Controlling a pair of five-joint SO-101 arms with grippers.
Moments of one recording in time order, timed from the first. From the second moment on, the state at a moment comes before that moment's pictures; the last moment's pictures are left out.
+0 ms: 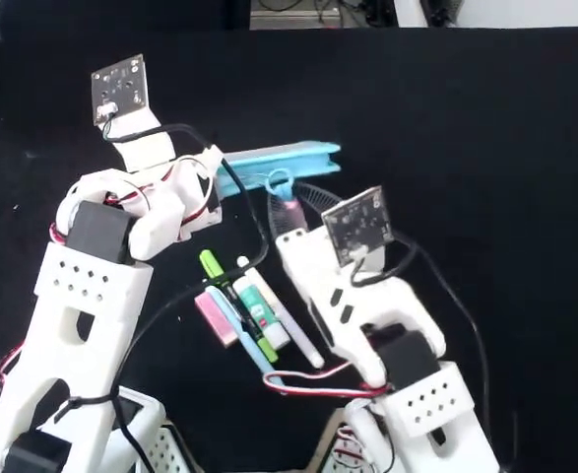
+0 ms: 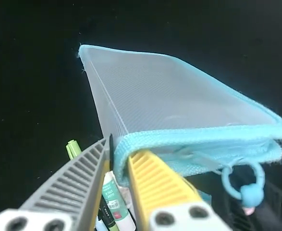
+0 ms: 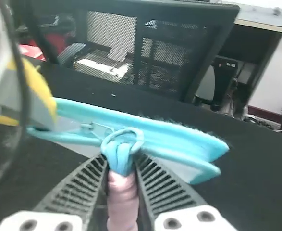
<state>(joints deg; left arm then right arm) 12.4 -33.4 13.3 74.1 30.3 -23.0 -71.3 67.9 26.2 3.9</state>
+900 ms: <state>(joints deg) 4.5 -33.5 -4.6 86.9 23.7 -11.8 -66.5 51.9 34.2 4.0</state>
